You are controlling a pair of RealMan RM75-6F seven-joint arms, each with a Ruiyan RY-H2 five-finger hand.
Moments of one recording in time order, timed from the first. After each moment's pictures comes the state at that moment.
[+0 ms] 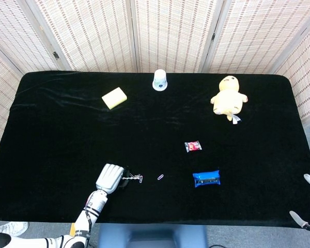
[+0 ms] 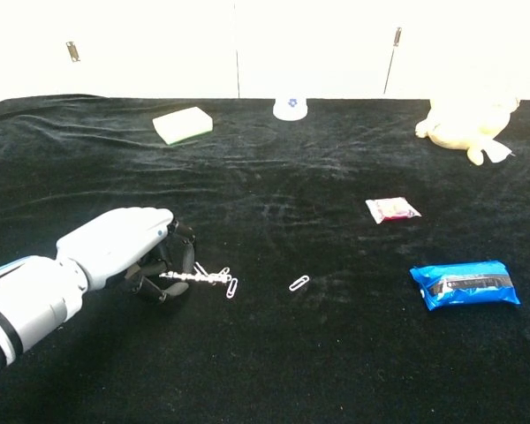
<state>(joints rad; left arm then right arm) -0.58 -1.81 -0.05 -1.47 1.18 1.17 0.48 -0.15 -1.03 -0.07 -1.39 -1.75 1.83 0.55</state>
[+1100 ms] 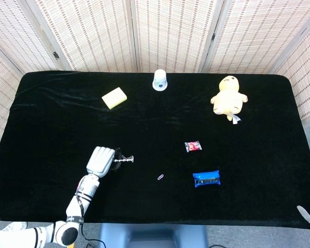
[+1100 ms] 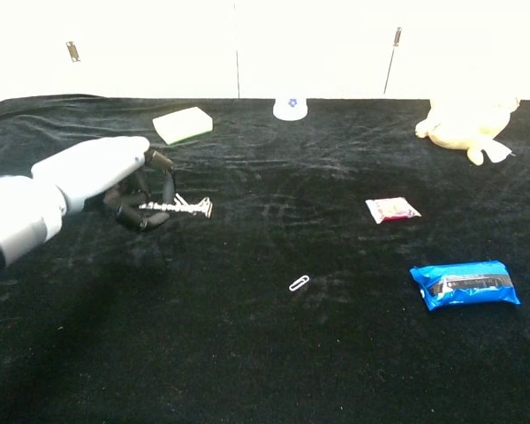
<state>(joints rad) -0.63 -1.67 -0.22 -1.54 1.14 1.11 0.50 -0.15 -1.05 -0.03 -1.37 -1.68 1.82 0.63</state>
